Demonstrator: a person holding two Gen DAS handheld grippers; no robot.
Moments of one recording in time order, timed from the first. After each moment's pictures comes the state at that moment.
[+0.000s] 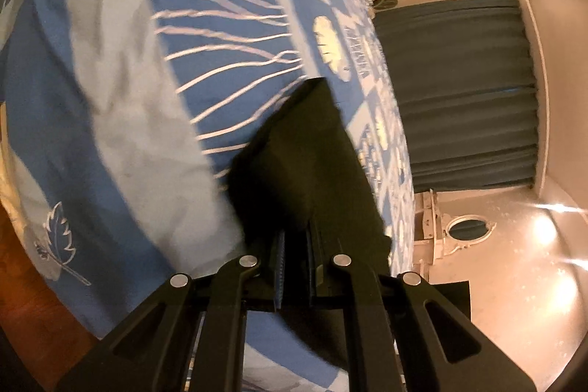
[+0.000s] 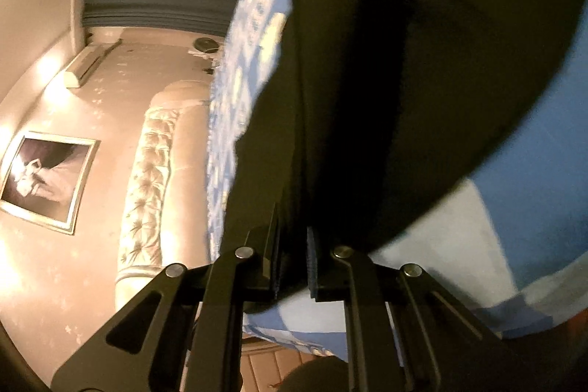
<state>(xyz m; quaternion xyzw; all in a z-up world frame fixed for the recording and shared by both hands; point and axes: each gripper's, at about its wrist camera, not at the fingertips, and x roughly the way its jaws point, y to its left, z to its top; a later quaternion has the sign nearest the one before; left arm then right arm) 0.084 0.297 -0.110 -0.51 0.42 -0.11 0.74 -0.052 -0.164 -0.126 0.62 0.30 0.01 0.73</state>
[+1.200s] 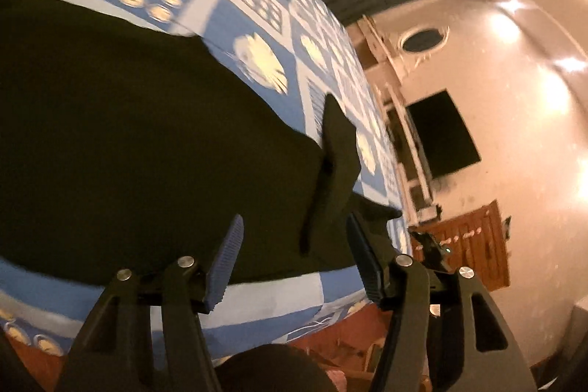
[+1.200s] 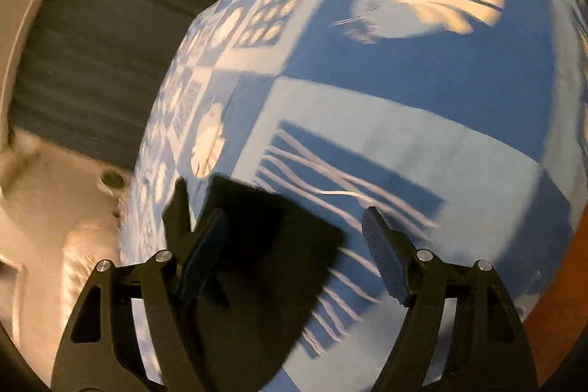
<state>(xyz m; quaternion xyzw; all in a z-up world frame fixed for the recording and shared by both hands) 0.077 0.005 -0.025 -0.26 0.52 -0.40 0.71 -0.227 -0.520 -0.086 0.60 0.16 -0.29 0.73</state>
